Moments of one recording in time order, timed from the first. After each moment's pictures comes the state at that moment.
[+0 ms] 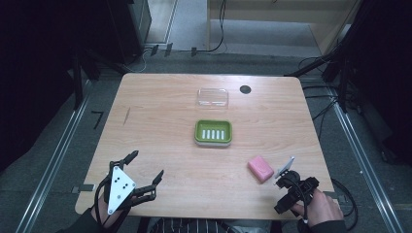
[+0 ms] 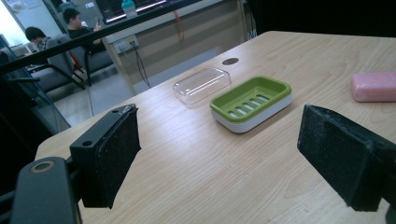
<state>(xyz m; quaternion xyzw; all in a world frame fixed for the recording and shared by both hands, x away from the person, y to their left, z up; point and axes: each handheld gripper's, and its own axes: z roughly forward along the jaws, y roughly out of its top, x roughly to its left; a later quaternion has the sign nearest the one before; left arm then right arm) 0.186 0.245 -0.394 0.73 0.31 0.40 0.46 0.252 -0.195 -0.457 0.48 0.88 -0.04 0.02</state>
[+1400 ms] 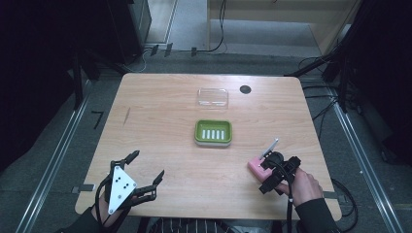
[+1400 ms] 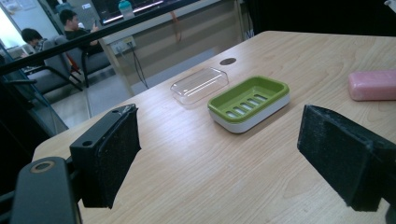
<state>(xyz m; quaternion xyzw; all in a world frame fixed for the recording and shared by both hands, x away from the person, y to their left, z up) 0.188 0.245 -0.395 0.73 0.31 0.40 0.46 0.296 -0.157 -0.440 0.44 0.90 0.01 0.06</state>
